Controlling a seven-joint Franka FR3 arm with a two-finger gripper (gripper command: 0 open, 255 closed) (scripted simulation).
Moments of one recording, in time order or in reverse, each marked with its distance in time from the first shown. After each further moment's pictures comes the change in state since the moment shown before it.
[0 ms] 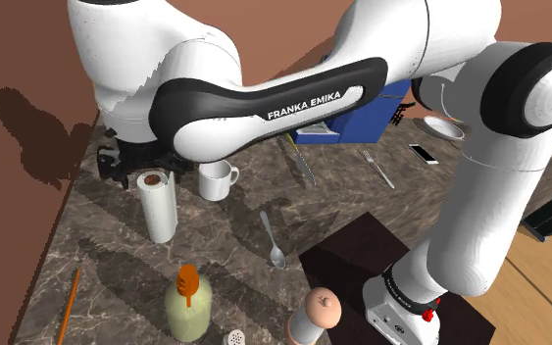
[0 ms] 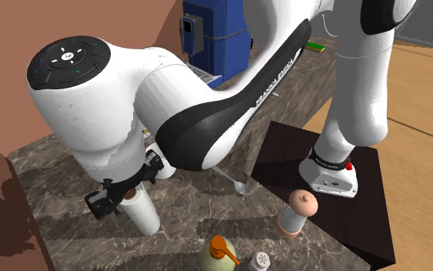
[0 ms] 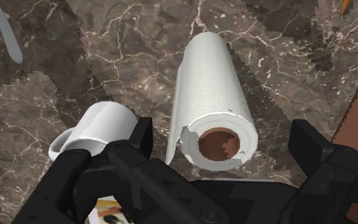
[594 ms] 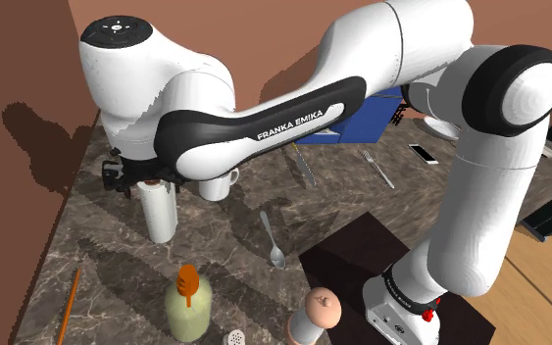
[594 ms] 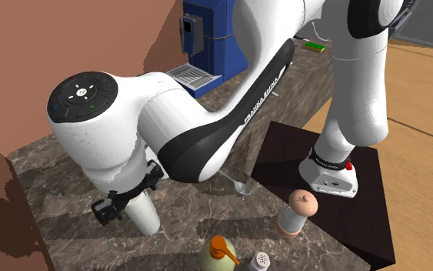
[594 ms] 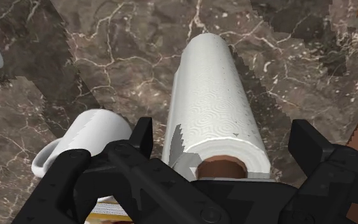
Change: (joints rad) arm 0.013 0.051 -0.027 -0.033 -0.049 0.067 0.031
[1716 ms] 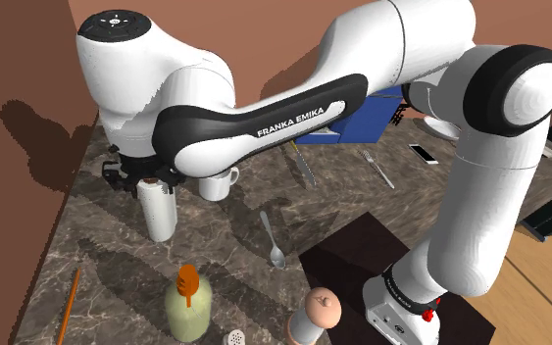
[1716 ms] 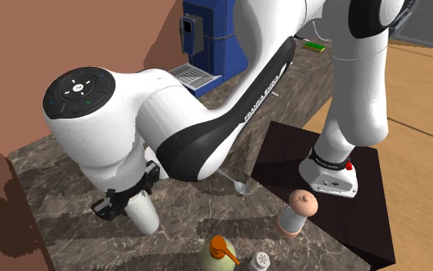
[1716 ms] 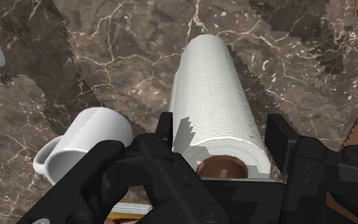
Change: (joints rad) arm 0.001 -0.002 0.002 0.011 0.004 -0.012 -0.005
